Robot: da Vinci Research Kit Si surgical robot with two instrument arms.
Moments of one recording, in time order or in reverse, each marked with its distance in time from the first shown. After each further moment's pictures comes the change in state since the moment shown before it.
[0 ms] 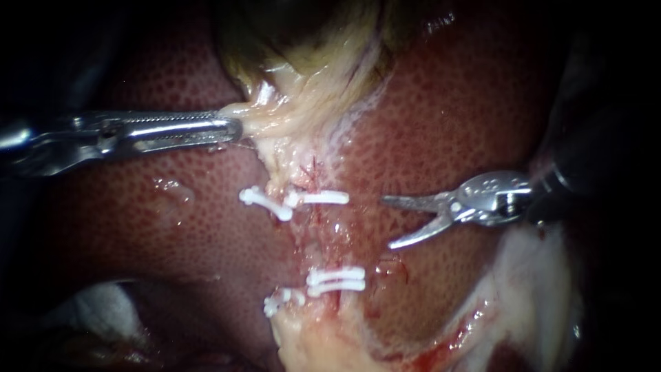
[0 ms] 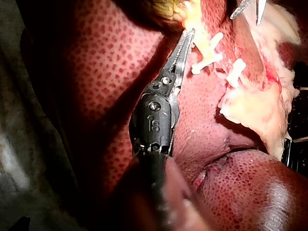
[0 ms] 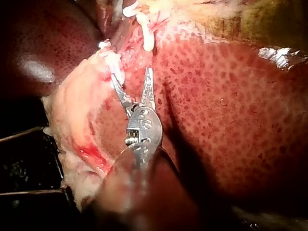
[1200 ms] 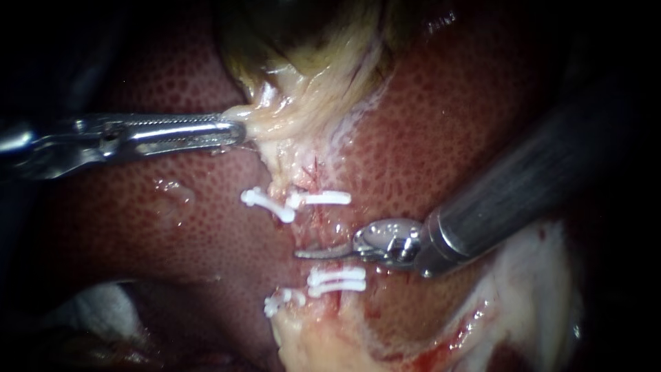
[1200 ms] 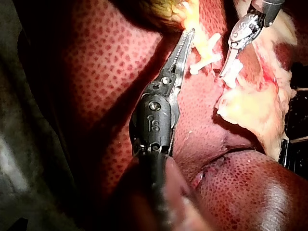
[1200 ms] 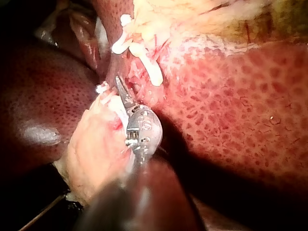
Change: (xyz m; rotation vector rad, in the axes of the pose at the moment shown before) right arm -0.007 -0.003 0.018 0.181 -0.065 0.340; left arm 0.000 0.001 0.000 -0.006 0.000 -0.001
